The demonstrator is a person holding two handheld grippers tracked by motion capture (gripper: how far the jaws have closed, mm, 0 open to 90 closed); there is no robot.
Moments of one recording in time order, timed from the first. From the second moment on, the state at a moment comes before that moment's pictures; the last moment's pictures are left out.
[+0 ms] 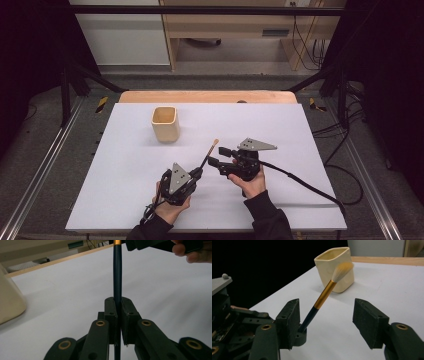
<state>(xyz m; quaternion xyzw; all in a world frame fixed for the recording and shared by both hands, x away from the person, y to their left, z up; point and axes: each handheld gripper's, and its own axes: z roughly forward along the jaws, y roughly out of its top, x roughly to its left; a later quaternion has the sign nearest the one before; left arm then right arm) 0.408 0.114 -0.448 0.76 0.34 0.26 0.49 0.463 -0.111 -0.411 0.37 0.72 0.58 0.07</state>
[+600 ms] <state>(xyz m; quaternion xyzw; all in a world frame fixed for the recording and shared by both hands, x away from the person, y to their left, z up) 0.408 0.108 -0.449 0.76 0.35 0.26 0.49 0.468 -0.099 -0.425 0.41 0.68 0.61 0.05</state>
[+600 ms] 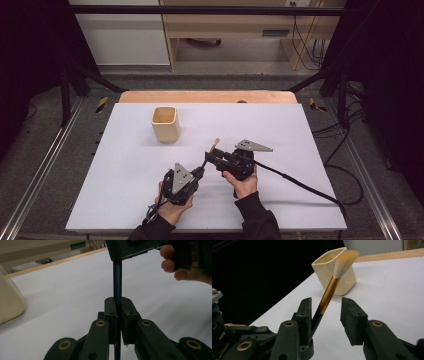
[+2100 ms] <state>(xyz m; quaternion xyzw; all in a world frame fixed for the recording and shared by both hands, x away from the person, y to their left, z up) 0.418 0.102 -0.435 0.79 0.33 0.23 0.46 0.464 -0.099 -0.424 0.40 0.67 0.63 0.05</state>
